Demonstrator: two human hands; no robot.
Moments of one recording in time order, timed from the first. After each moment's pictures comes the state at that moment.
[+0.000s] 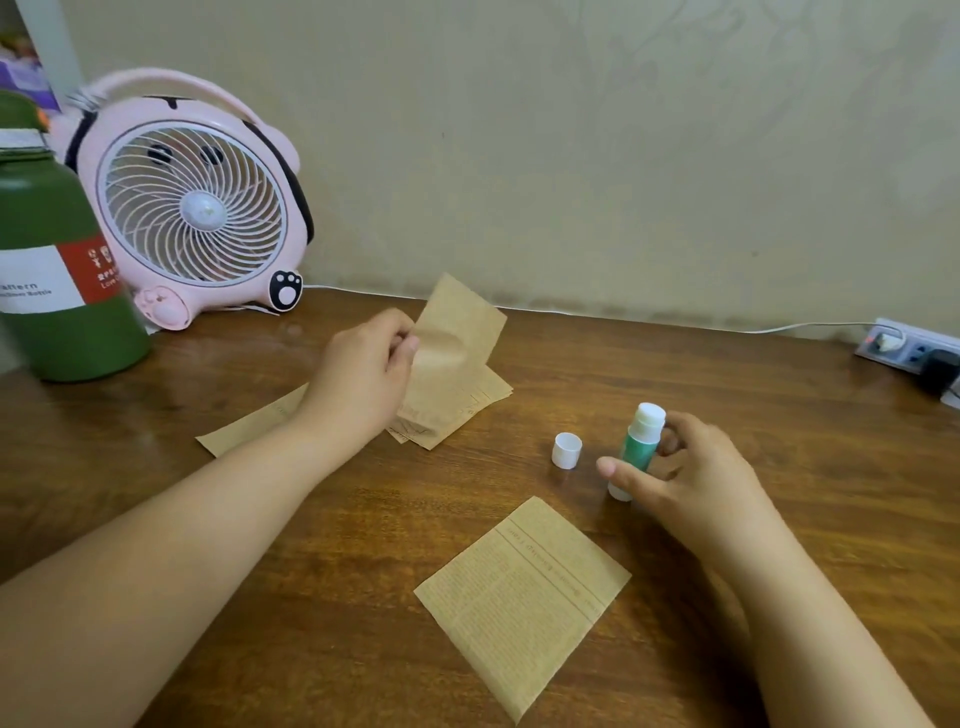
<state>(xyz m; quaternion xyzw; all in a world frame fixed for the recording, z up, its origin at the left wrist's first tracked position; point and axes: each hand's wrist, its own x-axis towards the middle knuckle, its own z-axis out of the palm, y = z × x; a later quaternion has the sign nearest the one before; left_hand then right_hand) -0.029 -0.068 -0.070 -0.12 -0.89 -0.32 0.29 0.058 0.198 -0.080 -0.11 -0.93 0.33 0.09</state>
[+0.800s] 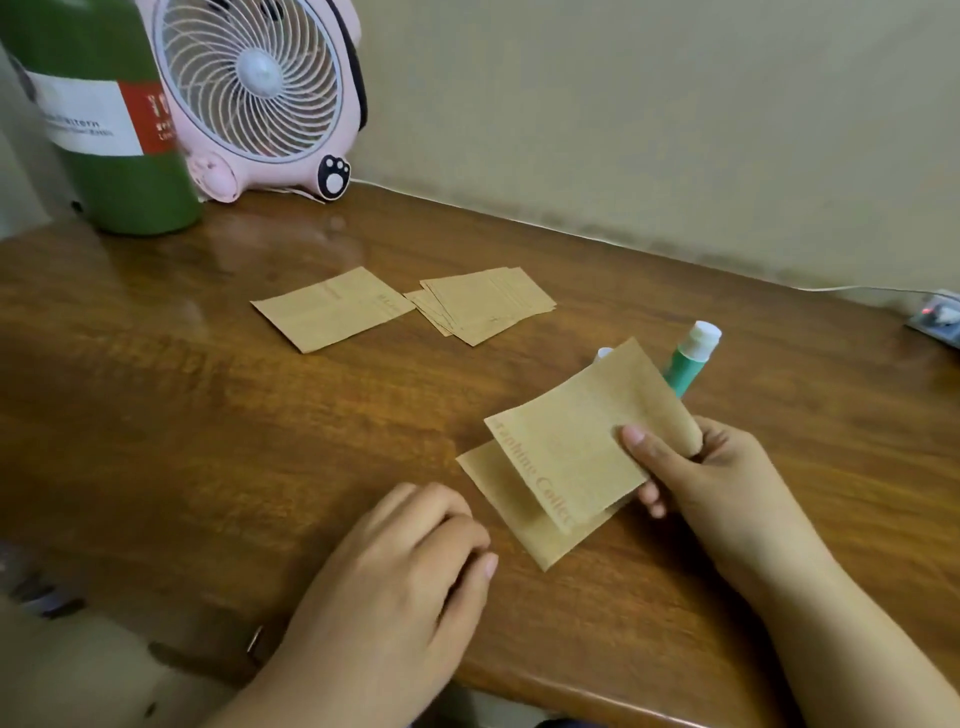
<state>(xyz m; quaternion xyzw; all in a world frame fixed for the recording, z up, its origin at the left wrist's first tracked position) 0.182 -0.052 -0.139 -0.22 -0.91 -0.31 0.19 0.123 0.163 -0.082 -0.06 -0.81 0.58 -0.03</state>
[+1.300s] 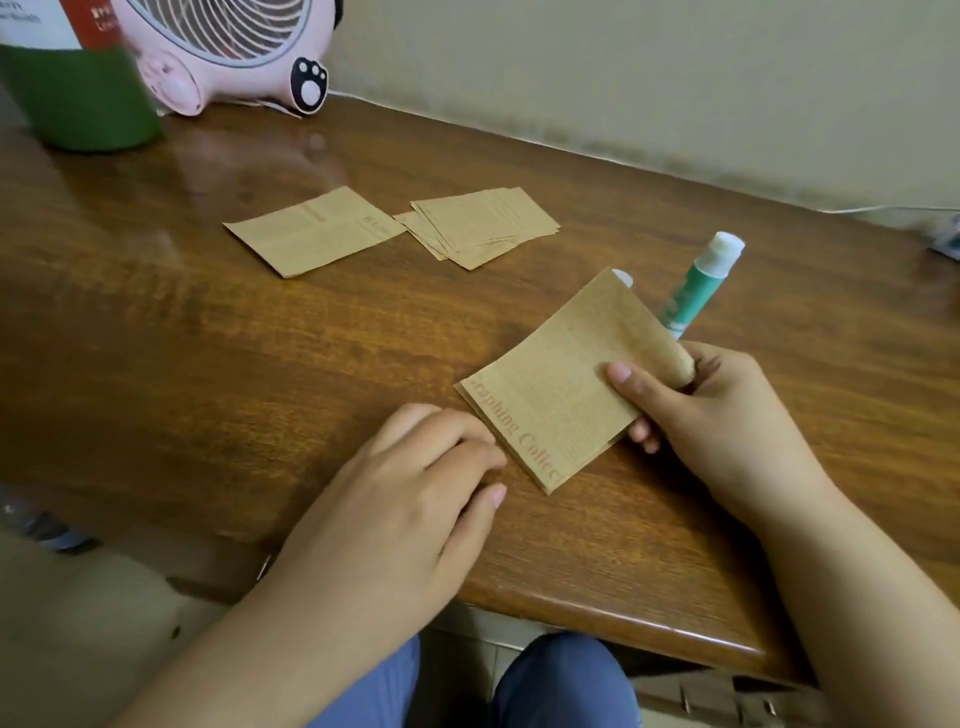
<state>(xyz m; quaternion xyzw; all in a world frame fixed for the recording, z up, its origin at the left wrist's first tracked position) 0.180 -0.053 -0.145 -0.24 -0.91 -0.28 0.17 0.122 0.156 -0.094 -0.01 -0.86 0.51 -0.01</state>
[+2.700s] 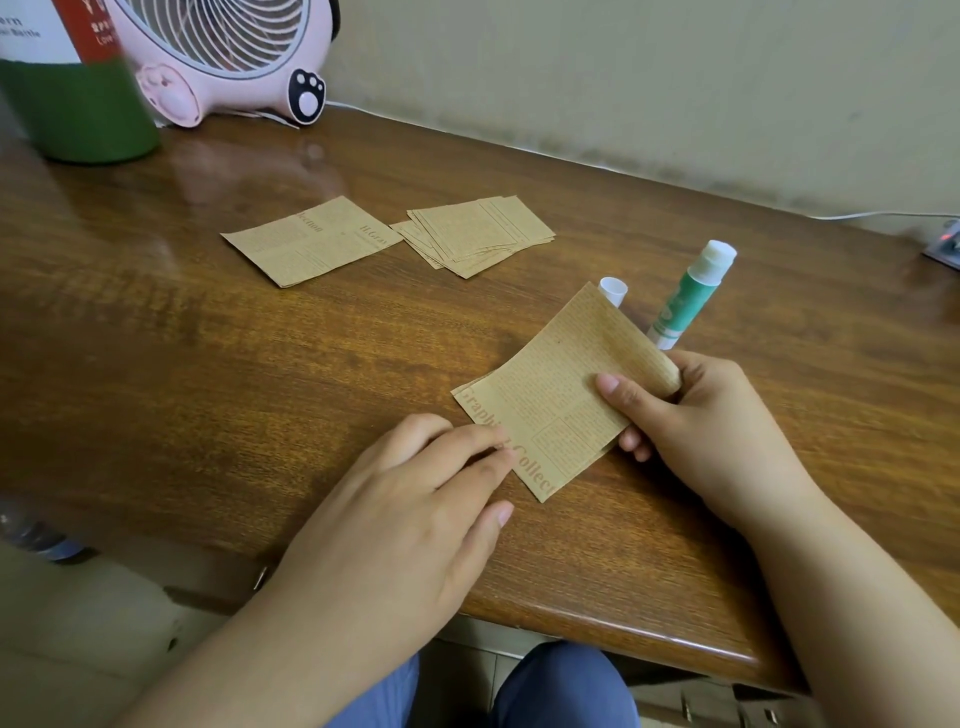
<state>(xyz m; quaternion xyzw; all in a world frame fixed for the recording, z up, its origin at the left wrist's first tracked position) 0.181 -0.050 -0.144 -0.26 -0.93 -0.21 0.16 0.119 0.158 -0.098 0.00 -0.87 0.49 -0.01</state>
